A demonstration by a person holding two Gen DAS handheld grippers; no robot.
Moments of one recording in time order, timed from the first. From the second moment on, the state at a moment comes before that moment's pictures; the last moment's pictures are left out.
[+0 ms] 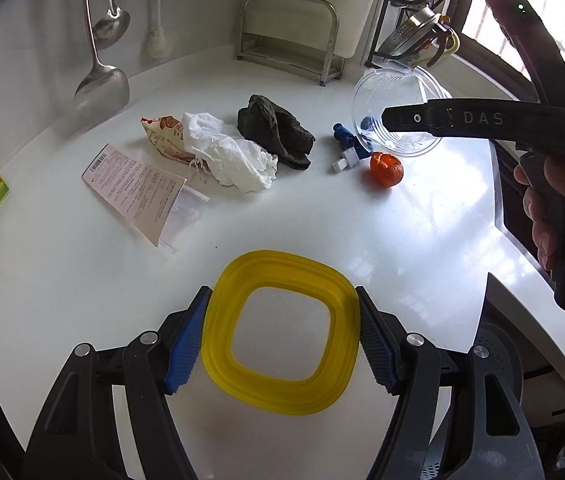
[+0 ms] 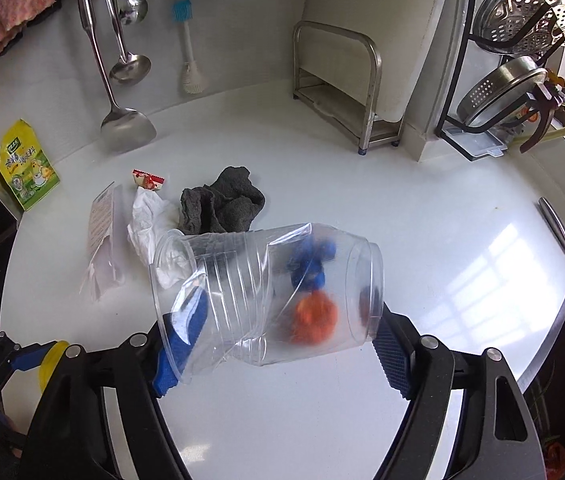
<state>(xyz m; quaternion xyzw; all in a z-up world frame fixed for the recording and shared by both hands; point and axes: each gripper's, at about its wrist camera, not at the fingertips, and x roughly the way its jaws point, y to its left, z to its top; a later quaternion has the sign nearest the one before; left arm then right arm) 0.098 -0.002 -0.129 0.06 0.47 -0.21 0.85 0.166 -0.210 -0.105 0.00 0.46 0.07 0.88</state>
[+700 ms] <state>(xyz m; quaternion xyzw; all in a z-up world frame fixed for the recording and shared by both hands) 0.044 -0.052 -0.097 0.06 0.45 -0.22 0.86 0.059 -0.266 -0.078 0.01 0.46 0.10 0.88</state>
